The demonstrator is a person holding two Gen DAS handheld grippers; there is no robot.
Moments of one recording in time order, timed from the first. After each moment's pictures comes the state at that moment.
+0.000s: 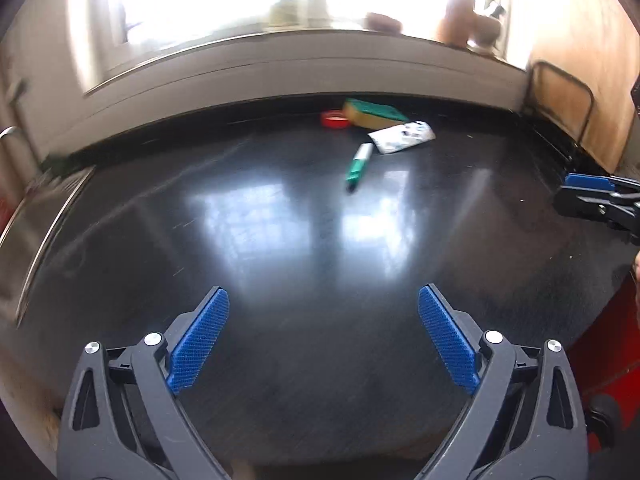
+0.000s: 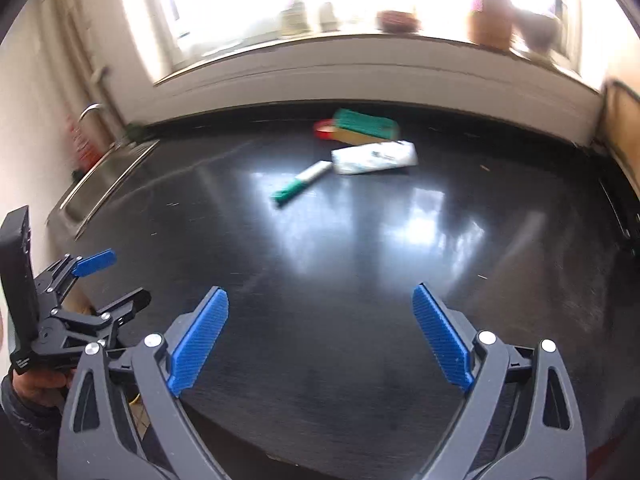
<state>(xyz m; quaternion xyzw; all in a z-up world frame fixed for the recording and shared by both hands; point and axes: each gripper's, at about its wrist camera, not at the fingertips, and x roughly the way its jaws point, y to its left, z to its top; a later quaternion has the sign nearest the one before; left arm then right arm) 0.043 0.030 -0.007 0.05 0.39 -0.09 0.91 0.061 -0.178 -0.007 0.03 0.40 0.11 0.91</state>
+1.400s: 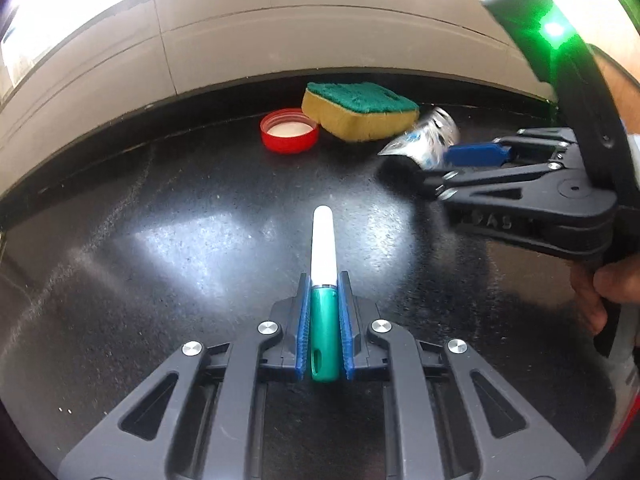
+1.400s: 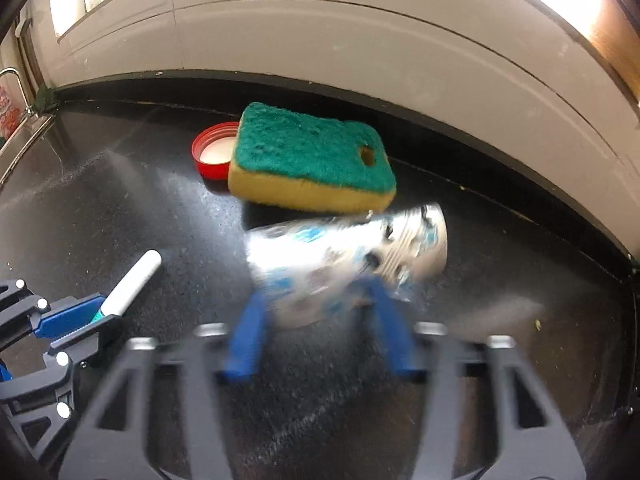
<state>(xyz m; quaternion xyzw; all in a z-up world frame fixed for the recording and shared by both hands) 0.262 -0.036 -0.058 0.06 0.44 -0.13 0.89 0.307 -0.152 -0.074 -0.10 0.44 0.06 0.89</state>
